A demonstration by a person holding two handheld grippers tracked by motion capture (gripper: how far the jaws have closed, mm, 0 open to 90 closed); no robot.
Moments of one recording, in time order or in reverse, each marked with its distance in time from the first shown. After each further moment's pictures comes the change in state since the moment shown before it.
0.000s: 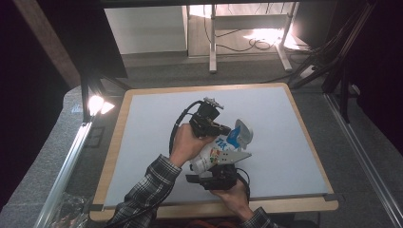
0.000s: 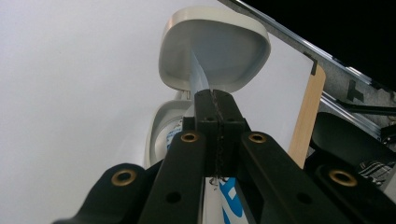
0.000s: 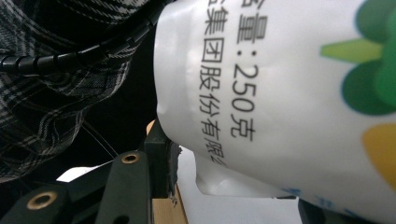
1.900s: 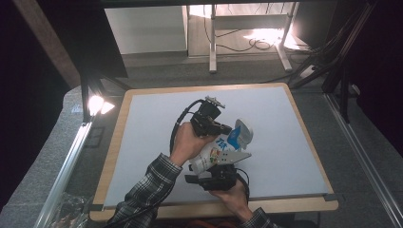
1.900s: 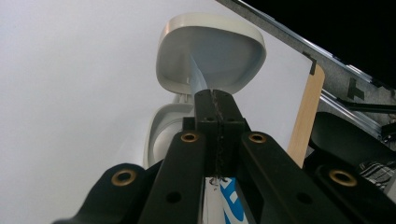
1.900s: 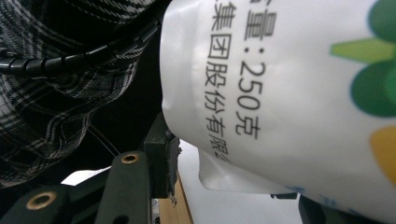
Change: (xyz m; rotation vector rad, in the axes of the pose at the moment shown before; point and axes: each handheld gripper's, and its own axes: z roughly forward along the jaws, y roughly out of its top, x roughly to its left) left arm -0.002 0.004 -0.001 0.006 0.001 0.009; right arm 0.003 0.001 0.001 -0.014 0.012 0.005
